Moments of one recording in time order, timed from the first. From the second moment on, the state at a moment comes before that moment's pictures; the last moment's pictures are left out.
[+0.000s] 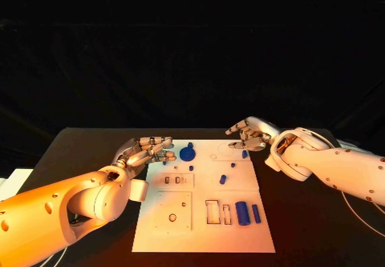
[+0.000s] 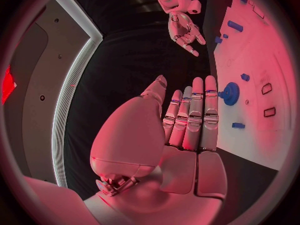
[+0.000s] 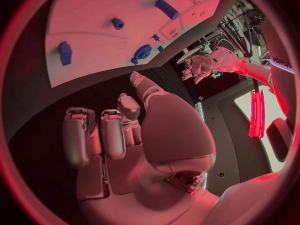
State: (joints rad) left arm 1.14 -0.86 0.01 1.67 -0.02 -0.42 0.37; left_hand 1.44 -0.04 0.09 0.13 0.11 0.98 0.22 0.08 0.07 1.07 0.16 0.08 0.07 1.15 0.11 0.19 0.22 0.17 1.05 0.21 0.24 0.13; right arm 1.23 -0.91 0.01 1.42 -1.19 -0.37 0.06; right_hand 1.33 -0.10 0.24 -0.04 0.23 0.92 0.16 0.07 0.07 1.31 0.07 1.06 1.15 1.46 -0.01 1.46 1.31 0.05 1.44 0.10 1.47 1.31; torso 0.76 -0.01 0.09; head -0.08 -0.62
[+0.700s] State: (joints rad) left arm 1.13 -0.85 0.01 1.65 -0.03 -0.41 0.37; left_hand 1.44 -0.04 0.09 0.13 0.11 0.98 0.22 0.08 0.07 1.07 0.16 0.08 0.07 1.15 0.11 0.19 0.22 0.17 1.05 0.21 0.24 0.13; right arm 1.16 -0.90 0.01 1.26 -1.13 -0.33 0.14; right_hand 1.34 -0.11 0.23 -0.04 0.23 0.92 0.16 0.07 0.07 1.31 0.07 1.06 1.16 1.46 -0.01 1.46 1.31 0.05 1.44 0.10 1.47 1.31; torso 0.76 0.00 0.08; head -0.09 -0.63
